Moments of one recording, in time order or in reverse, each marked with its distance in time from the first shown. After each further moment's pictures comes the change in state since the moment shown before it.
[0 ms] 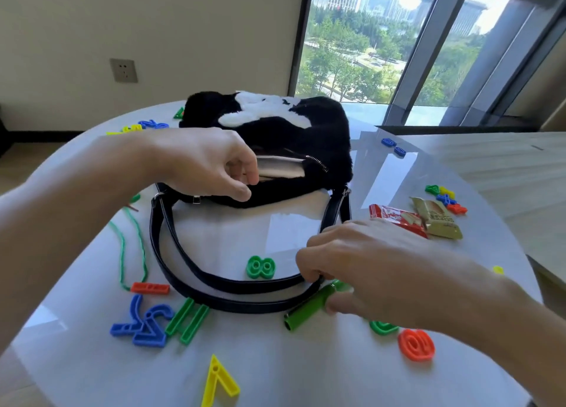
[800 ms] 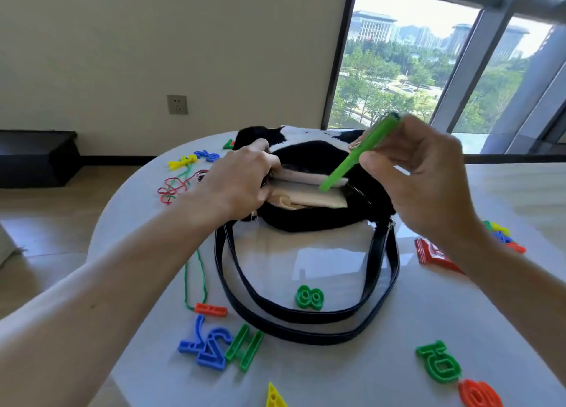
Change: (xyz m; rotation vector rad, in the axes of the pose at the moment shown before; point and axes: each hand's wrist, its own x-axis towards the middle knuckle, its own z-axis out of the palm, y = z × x) left_hand 0.015 -0.038 0.017 0.176 0.540 -0.081; right_hand 0.066 0.053 -0.024 0.822 1.120 0.023
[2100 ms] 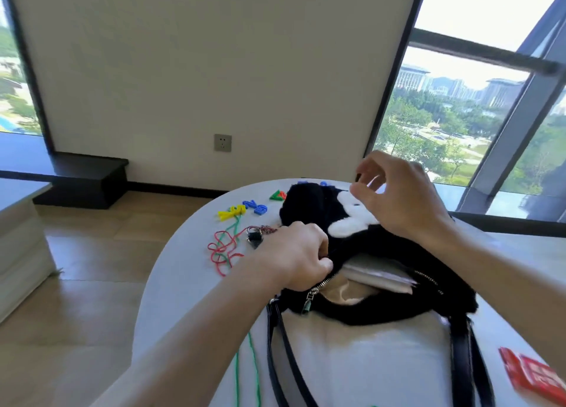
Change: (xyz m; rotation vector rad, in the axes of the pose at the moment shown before) left_hand 0.010 -0.021 0.003 -0.227 -0.262 -0.188; right_hand 0.116 0.031 0.083 -0.590 -0.169 0.046
